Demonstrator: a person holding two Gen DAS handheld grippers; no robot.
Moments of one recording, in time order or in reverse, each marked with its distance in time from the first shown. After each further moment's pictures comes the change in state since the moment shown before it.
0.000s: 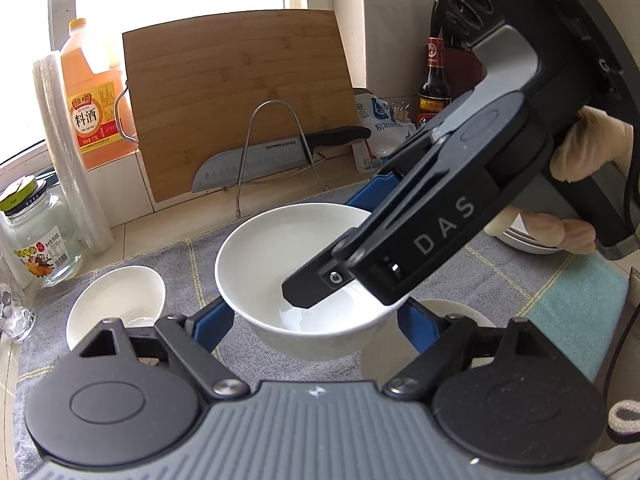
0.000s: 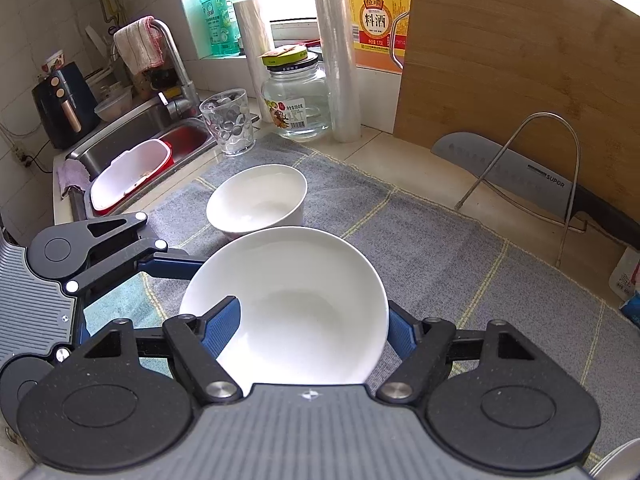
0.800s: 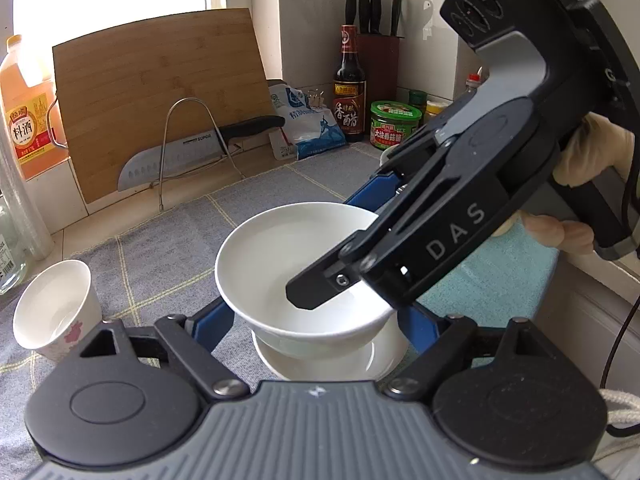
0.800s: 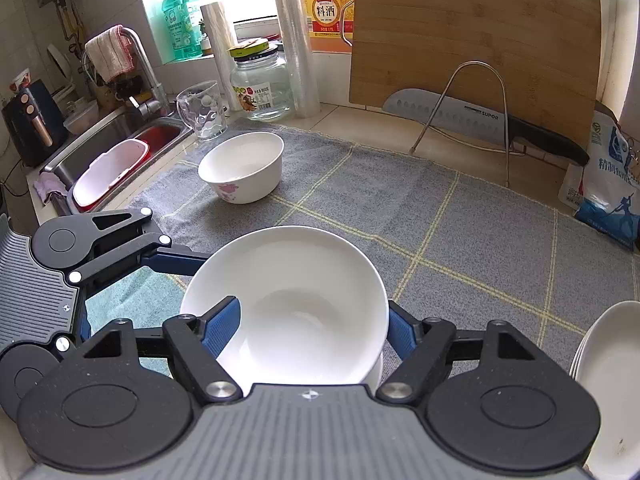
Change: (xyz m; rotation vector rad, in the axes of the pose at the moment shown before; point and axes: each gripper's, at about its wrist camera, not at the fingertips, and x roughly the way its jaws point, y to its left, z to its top) left arm -0.019 -0.041 -0.022 0.088 0.018 -0.172; right arm -0.048 0.021 -0.068 0.122 -0.009 -0.111
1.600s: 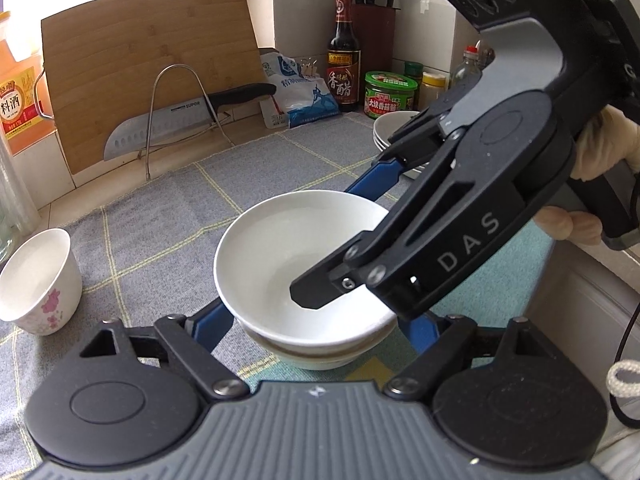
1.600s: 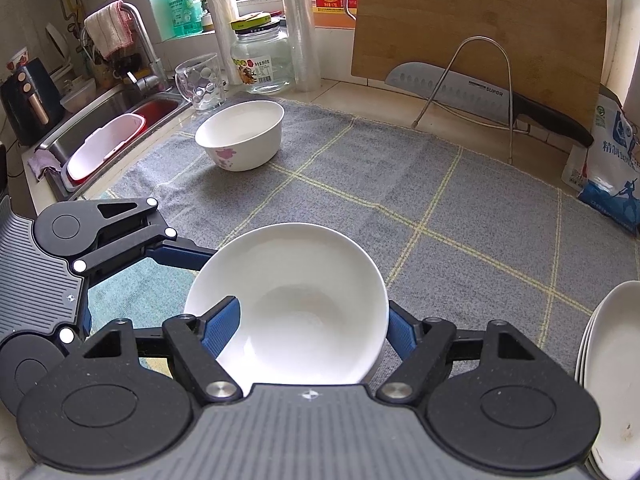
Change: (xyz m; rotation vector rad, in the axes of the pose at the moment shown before) left arm 0.016 -0.005 -0.008 -0.007 0.072 -0.014; right arm 0.013 0.002 -0.017 -0.030 0.046 -0.012
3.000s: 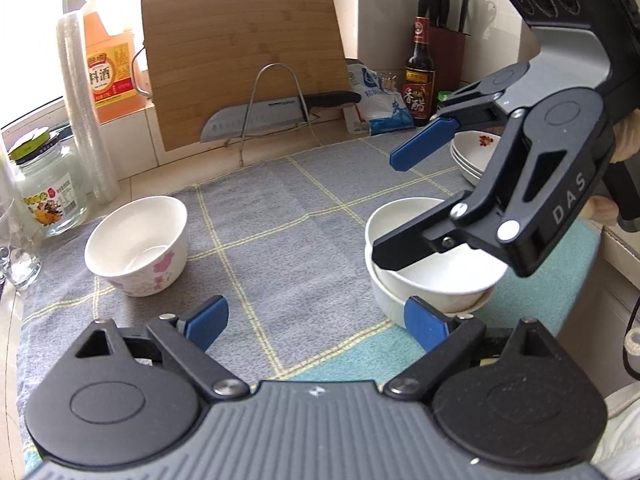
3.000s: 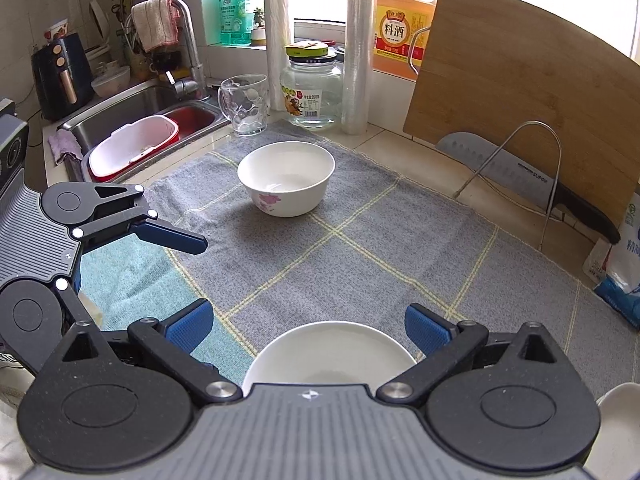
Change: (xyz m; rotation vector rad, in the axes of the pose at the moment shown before) left arm -0.048 0.068 -0.026 -0.111 -0.032 0.138; right arm 0.005 0.043 0.042 -0.178 -0.069 0.006
